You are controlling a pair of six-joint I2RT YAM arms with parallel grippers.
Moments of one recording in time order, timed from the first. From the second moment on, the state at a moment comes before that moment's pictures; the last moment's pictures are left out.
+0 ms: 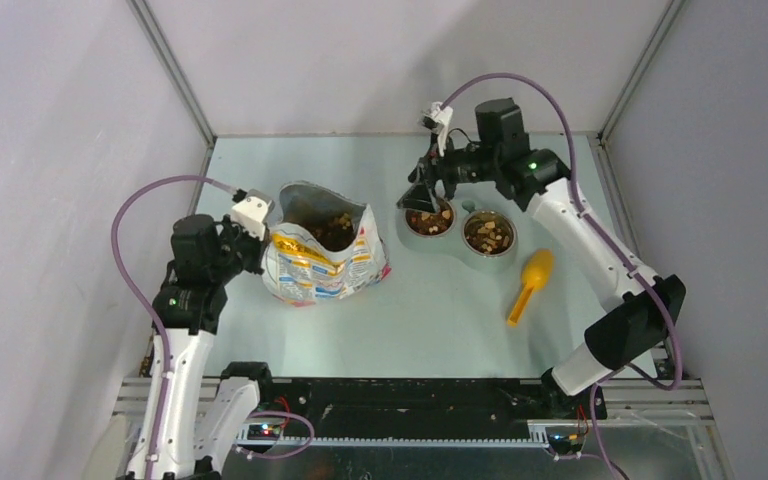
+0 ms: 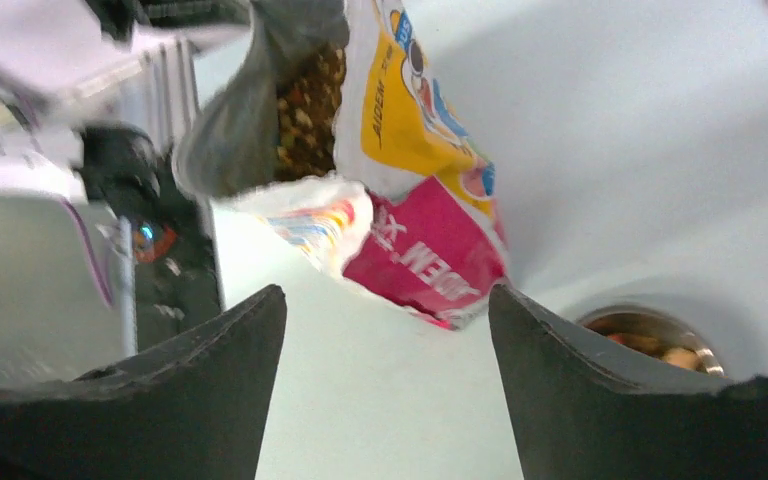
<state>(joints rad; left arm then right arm) -0.03 0.70 0.89 -0.62 0.28 0.35 0.54 1.57 1.61 -0.49 -0.78 0.00</state>
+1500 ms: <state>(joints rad) 0.04 0.84 1.06 -0.96 0.57 0.90 0.77 1.85 1.89 -0.86 -0.64 -0.90</state>
